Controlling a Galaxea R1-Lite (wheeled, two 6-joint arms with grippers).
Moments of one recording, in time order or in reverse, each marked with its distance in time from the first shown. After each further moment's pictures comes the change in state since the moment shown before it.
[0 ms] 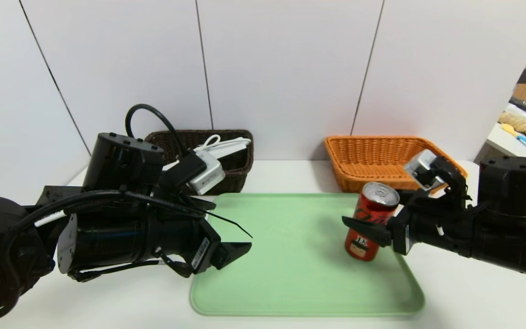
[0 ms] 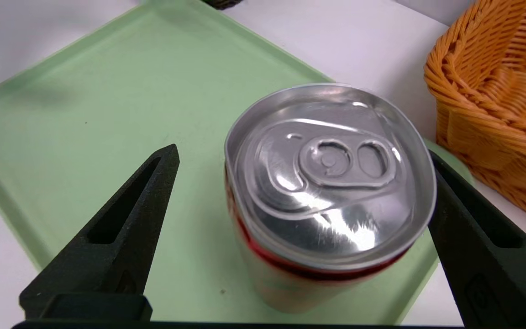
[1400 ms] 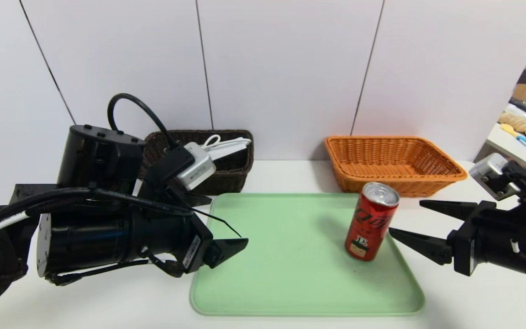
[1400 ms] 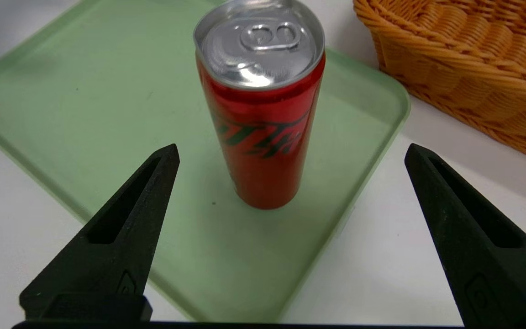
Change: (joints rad) left arm -0.002 -0.052 0.006 0.006 -0.003 0.001; right arm -0.125 -0.264 0.037 0.296 0.001 -0.005
